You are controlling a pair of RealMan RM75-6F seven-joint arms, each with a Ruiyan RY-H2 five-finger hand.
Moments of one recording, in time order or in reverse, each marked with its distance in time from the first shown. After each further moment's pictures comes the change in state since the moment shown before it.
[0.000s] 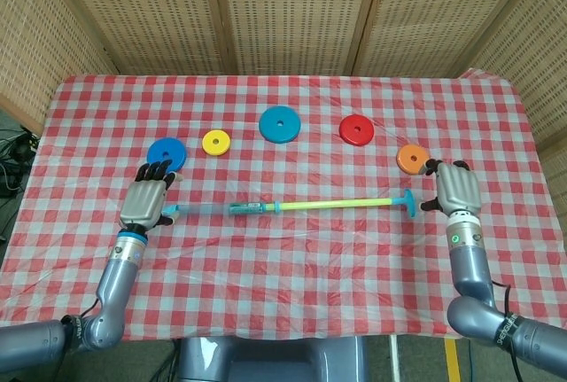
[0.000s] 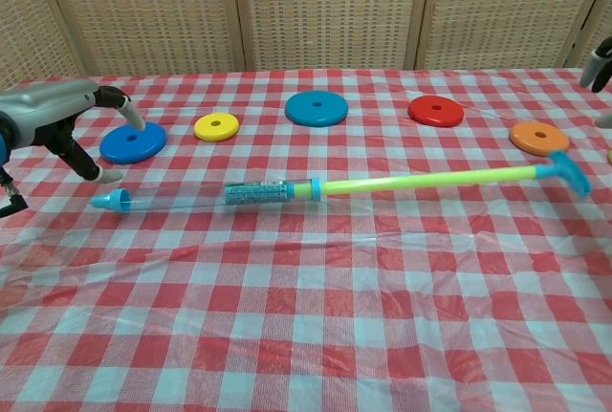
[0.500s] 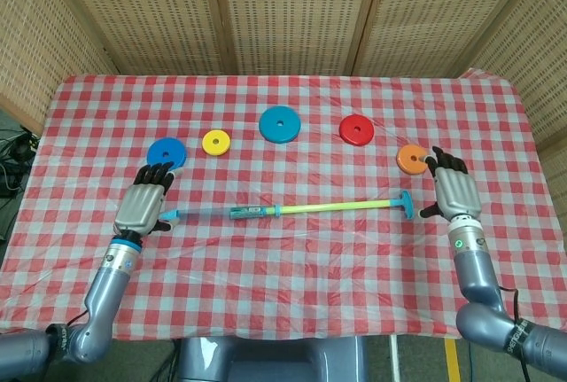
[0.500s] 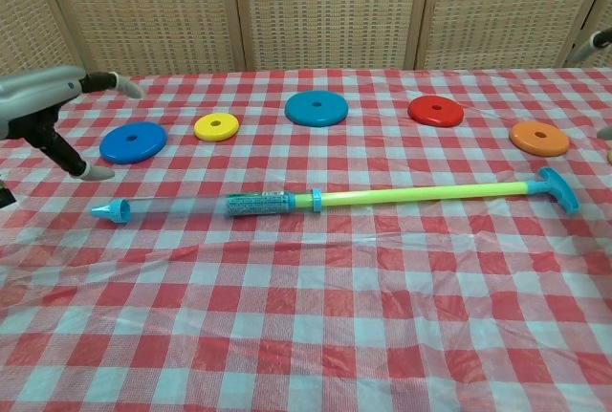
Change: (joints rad) left arm 0.051 0.071 0.042 -0.075 0.157 0.025 -0.095; right arm -0.028 0.042 -0.033 -0.021 -0.121 -0.044 0.088
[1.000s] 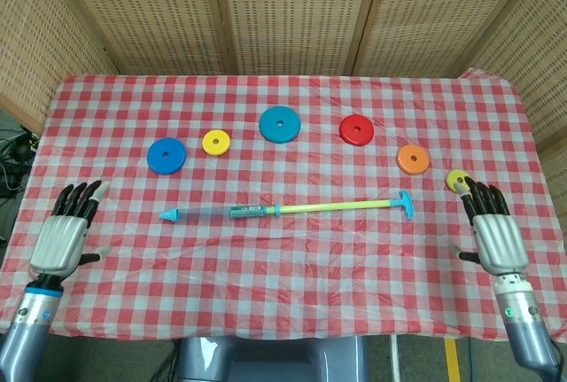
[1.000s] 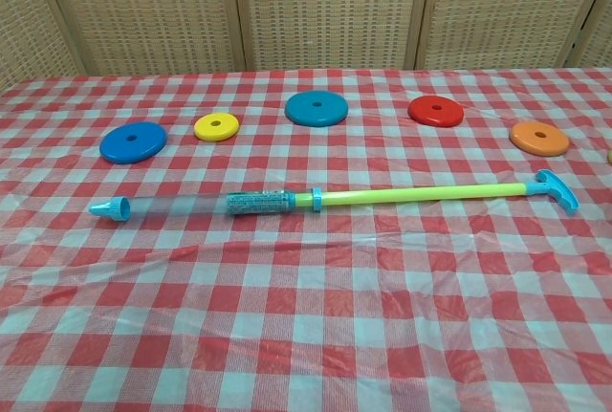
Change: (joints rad) left arm 0.310 0.175 0.219 0.109 0.448 0.286 -0.279; right arm -0.337 0.003 -0.243 0.181 -0.706 0.330 0.328
